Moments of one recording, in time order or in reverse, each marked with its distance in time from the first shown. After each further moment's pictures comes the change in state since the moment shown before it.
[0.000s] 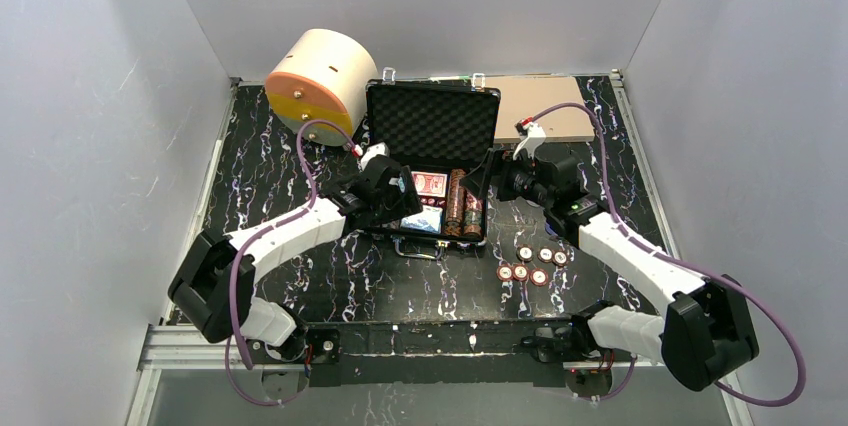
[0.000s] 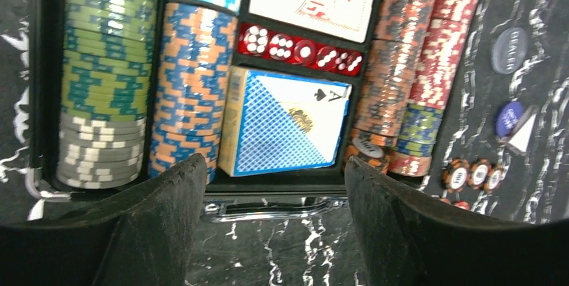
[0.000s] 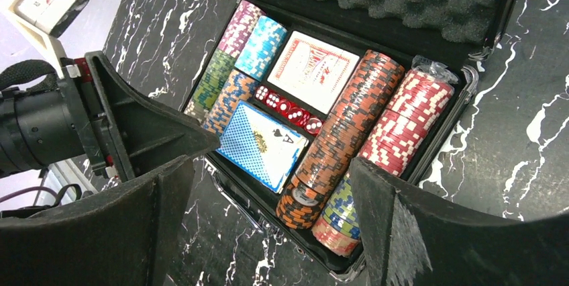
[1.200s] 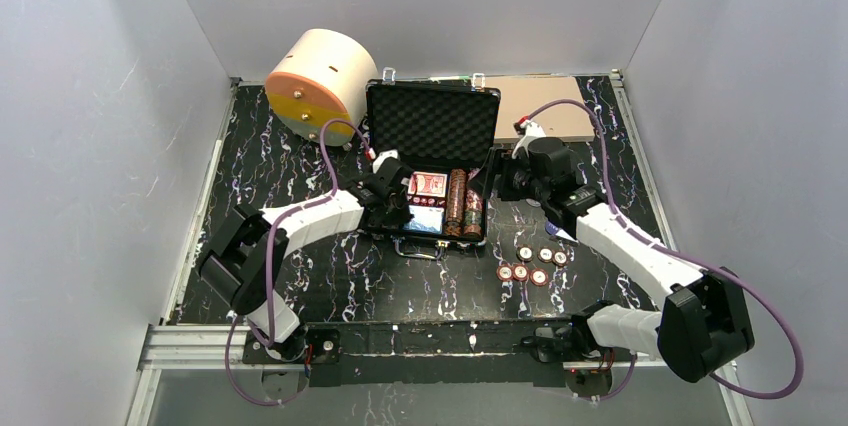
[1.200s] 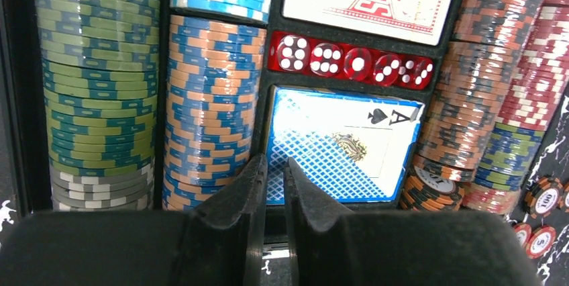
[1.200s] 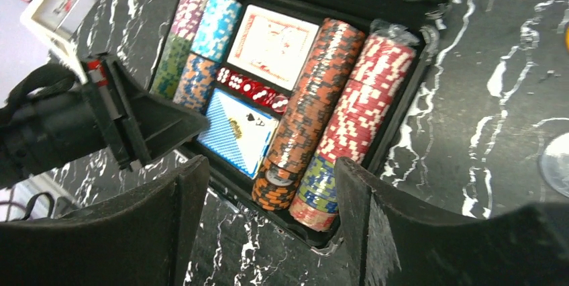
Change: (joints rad) left arm 0.007 0.176 0.029 0.008 -0.003 0.090; right arm 0.000 0.032 0.056 -0.151 0.055 -0.008
